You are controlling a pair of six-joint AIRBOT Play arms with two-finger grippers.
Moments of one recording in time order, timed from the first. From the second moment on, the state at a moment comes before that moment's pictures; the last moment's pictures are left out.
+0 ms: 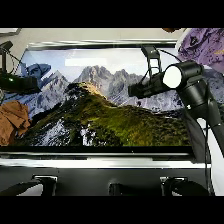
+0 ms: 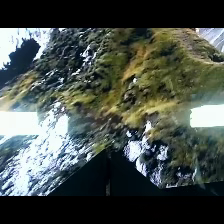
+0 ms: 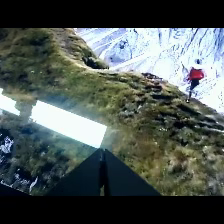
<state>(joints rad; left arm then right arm) 0.04 -1.28 1.63 1.31 -1.52 -1.57 0.40 -1.30 1.53 -1.45 1.25 1.72</state>
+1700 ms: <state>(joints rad) 0.28 -1.30 1.46 1.69 -1.39 -1.80 0.40 -1.30 1.53 -1.45 1.25 1.72</state>
